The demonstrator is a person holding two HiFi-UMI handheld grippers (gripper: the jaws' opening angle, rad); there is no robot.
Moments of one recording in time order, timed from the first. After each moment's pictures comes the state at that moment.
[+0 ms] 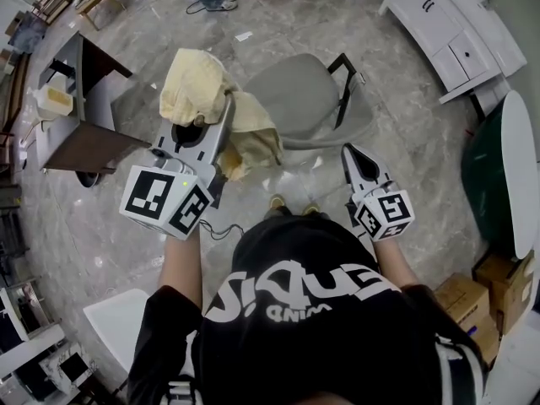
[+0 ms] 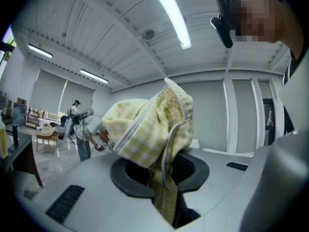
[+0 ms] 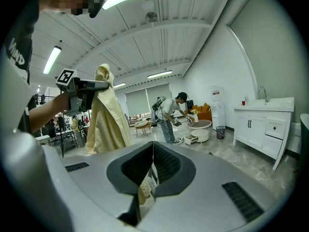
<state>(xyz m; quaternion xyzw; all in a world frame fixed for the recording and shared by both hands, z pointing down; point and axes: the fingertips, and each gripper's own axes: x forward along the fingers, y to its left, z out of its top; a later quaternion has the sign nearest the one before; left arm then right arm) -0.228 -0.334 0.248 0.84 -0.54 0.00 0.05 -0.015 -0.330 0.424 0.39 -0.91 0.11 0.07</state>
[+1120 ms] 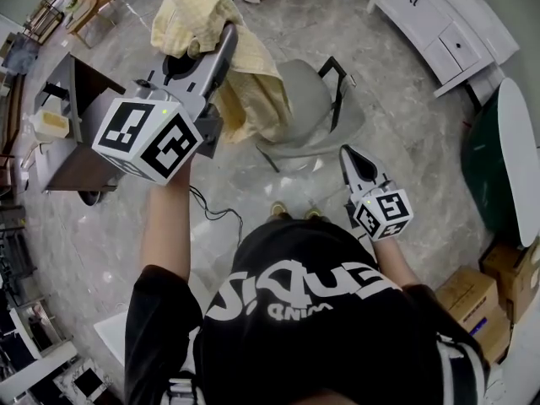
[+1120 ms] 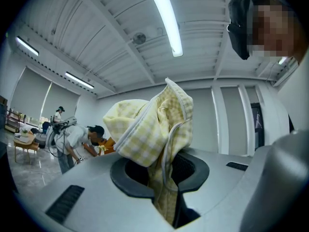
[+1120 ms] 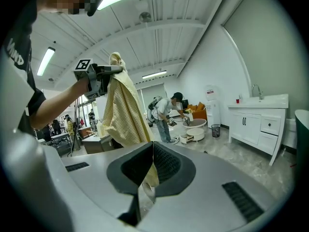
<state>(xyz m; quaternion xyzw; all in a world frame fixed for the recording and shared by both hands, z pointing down) -0.198 -0.430 0.169 0.88 -0.48 -0.03 -0.01 -0.002 -0.349 0.427 0.42 -0.90 0.13 0.06</state>
